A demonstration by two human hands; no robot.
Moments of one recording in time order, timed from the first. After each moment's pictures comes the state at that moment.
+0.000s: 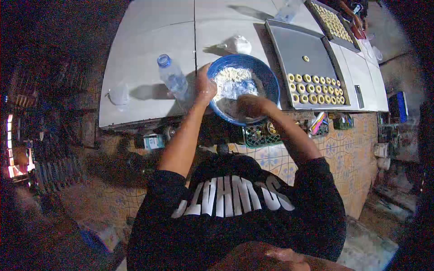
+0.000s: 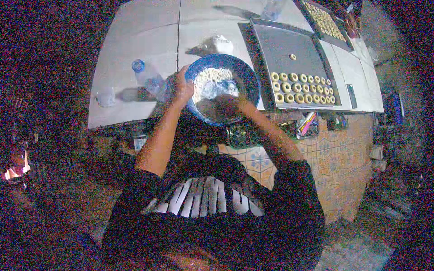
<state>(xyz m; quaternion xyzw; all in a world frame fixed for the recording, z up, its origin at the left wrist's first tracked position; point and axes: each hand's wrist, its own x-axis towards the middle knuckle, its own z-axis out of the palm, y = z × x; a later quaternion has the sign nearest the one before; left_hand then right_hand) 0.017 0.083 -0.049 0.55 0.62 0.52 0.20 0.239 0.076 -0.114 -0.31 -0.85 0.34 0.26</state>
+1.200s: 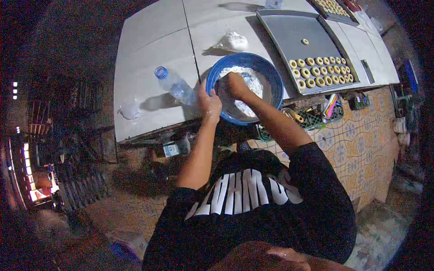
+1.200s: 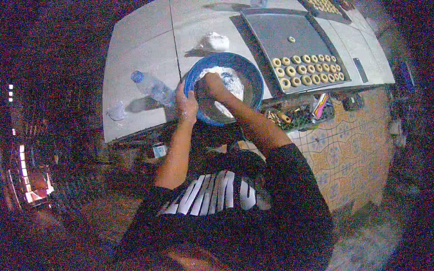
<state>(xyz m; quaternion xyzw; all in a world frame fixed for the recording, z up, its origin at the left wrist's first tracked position) 0.041 0.018 -0.010 0.49 0.70 0.48 0.19 0.159 0.103 -0.034 -0.42 -0.82 0.27 0.26</state>
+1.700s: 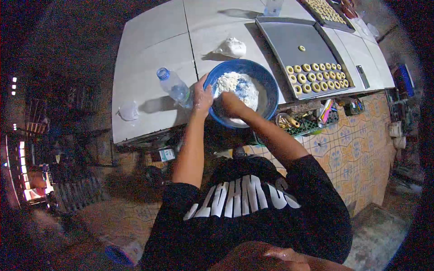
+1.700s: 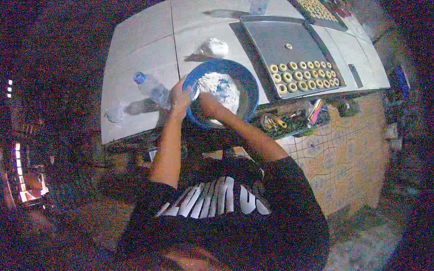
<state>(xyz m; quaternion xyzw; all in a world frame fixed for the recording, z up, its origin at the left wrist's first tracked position) 0.017 0.044 0.014 0.49 0.60 0.49 0.39 0.146 0.058 -0.030 -0.45 -0.81 0.36 0.14</state>
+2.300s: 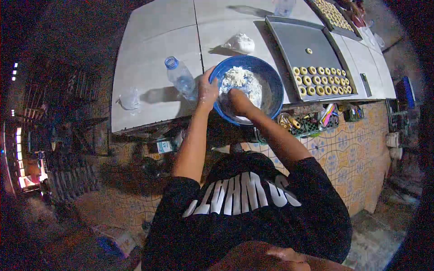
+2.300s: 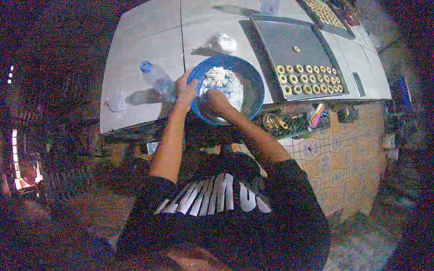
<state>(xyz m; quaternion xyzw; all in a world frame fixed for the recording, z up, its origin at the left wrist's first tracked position) 0.003 0.052 -0.016 0.52 0.59 0.52 0.33 0.155 0.048 -0.018 -0.46 -0.82 0.32 0.10</state>
